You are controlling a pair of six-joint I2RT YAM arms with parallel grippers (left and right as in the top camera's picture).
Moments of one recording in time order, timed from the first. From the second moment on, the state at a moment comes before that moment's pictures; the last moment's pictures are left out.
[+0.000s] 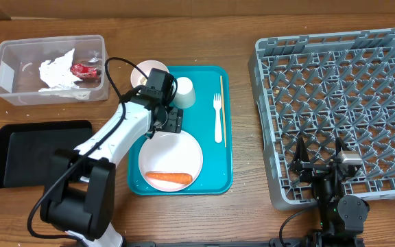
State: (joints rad) left arm -0.33 1.80 1.18 -0.66 -0.03 -0.21; right arm -0.07 0.01 0.02 -0.03 -0.08 0.13
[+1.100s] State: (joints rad) left arm -0.36 1.82 1.18 -0.63 -0.09 -0.21; right arm -0.07 0.01 0.02 -0.03 -0.08 0.13
